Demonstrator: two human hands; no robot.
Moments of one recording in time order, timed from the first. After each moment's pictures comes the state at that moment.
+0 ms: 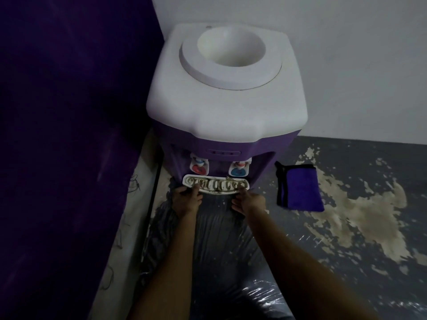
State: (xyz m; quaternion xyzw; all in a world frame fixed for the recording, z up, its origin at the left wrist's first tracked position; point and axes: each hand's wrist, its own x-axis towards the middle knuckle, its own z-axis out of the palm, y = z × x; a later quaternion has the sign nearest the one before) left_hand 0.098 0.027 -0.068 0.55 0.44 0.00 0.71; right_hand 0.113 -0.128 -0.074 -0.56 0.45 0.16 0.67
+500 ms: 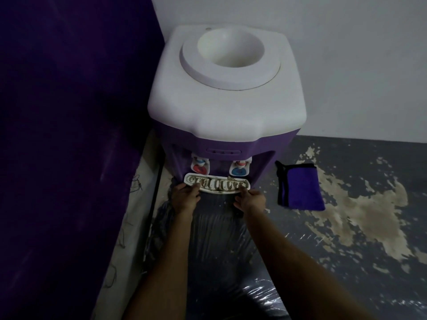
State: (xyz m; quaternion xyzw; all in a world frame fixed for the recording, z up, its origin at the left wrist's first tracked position) left_hand 0.103 0.042 -0.068 0.58 0.39 -0.02 0.72; right_hand 0.110 -0.121 -0.068 -0.56 0.47 0.09 0.67
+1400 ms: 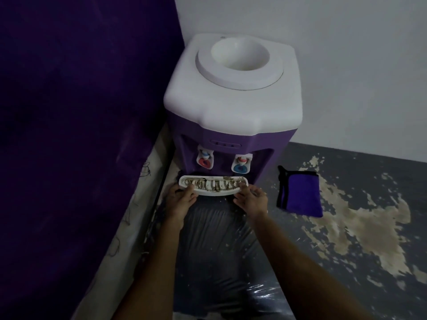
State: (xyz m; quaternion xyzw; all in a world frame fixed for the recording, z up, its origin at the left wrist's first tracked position) left_hand 0.050 0.058 -0.056 0.55 0.34 0.00 0.76; right_hand 0.084 -0.138 -0.042 -0.56 0.34 0.12 0.75
